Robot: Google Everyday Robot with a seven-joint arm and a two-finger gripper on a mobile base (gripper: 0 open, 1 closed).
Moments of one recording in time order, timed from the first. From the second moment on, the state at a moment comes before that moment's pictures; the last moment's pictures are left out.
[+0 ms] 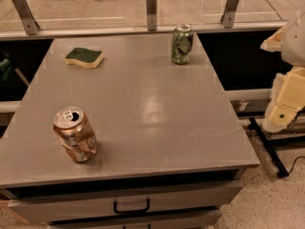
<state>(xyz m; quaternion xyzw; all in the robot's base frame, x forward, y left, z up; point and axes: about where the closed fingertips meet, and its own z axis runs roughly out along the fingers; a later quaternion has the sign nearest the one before) 0.438 -0.217 0.977 -0.60 0.78 -0.03 0.16</state>
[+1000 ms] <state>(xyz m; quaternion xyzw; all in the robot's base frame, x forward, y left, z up) 0.479 -0.107 0.969 -0.66 0.71 0.05 0.24</state>
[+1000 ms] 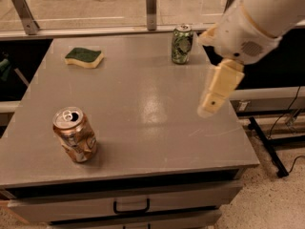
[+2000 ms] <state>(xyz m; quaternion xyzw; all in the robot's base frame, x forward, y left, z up) 0.525 0.010 0.980 -0.67 0.65 0.13 0.34</state>
